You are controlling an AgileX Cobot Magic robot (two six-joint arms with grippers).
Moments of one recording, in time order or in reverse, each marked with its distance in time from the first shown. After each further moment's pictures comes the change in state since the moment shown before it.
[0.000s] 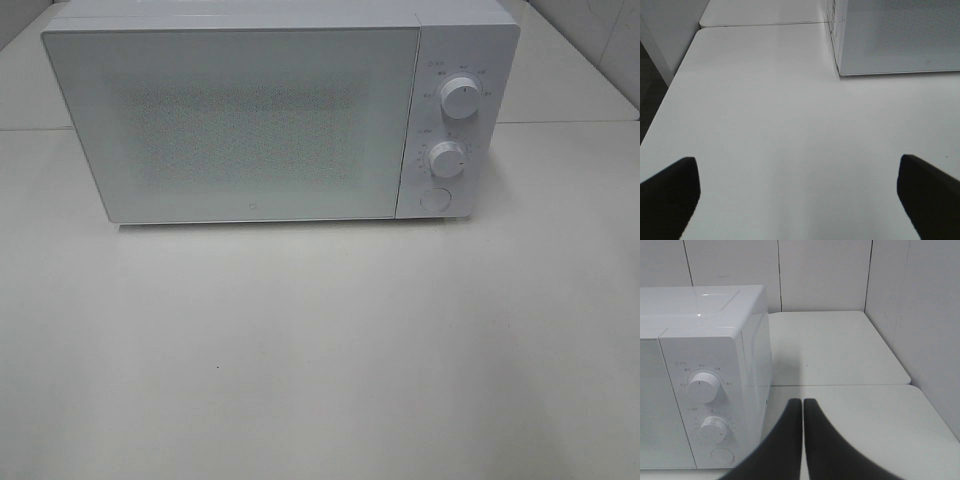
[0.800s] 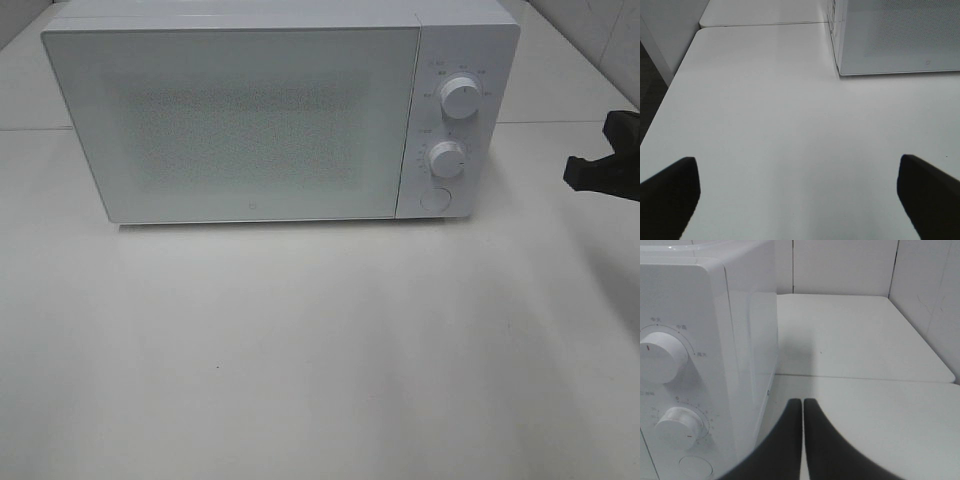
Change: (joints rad) left arm 0.000 0.000 0.000 0.000 0.000 0.000; right arm 0.000 0.830 0.002 -0.086 -0.841 0.001
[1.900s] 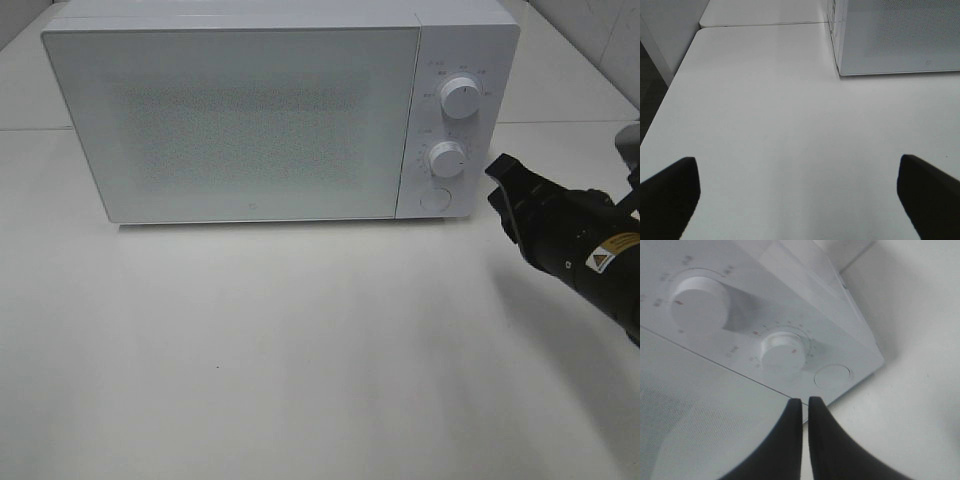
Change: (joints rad) left arm 0.000 0.000 0.000 0.000 0.000 0.000; right arm 0.383 0.212 0.000 0.295 -0.025 0.857
